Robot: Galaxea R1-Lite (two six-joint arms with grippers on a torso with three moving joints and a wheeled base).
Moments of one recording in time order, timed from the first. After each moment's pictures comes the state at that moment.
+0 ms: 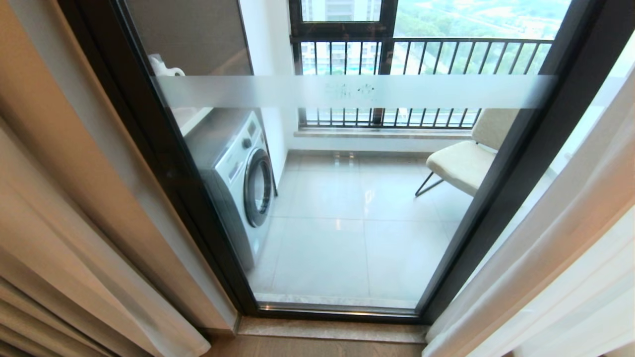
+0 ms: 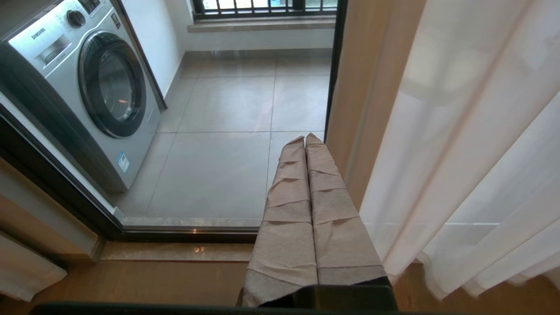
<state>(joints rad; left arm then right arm) 0.00 0.00 0.00 0.00 0.00 -0.01 0.00 0.00 0.00 -0.01 -0.03 0.04</state>
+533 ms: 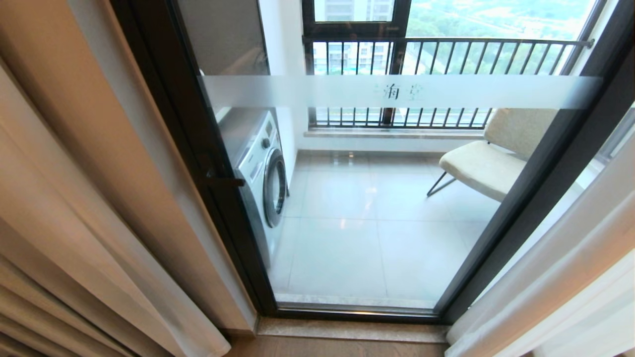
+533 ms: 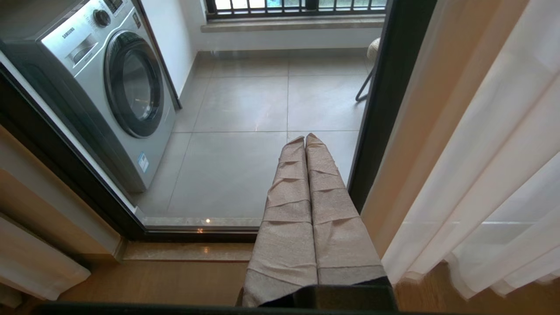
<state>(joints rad) 0.00 0.00 0.00 0.00 0.00 -0.01 0.00 0.00 0.00 -0.01 -0.03 0.04</state>
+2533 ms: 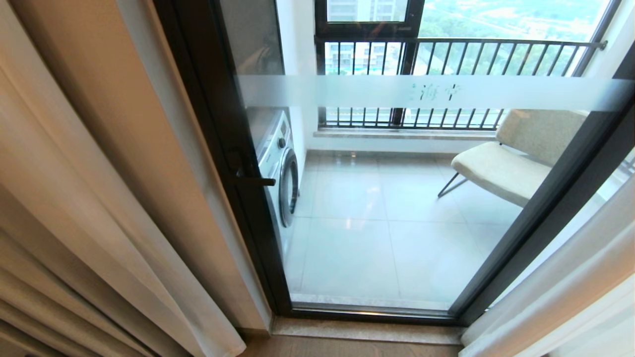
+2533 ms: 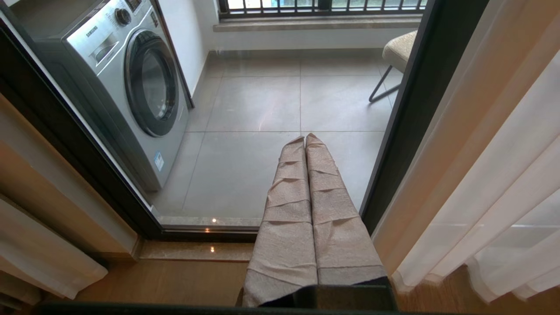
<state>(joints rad) 0.00 0.04 -0.06 0.00 0.01 -0.03 0.00 0.00 0.00 -0.01 -0.03 0.04</state>
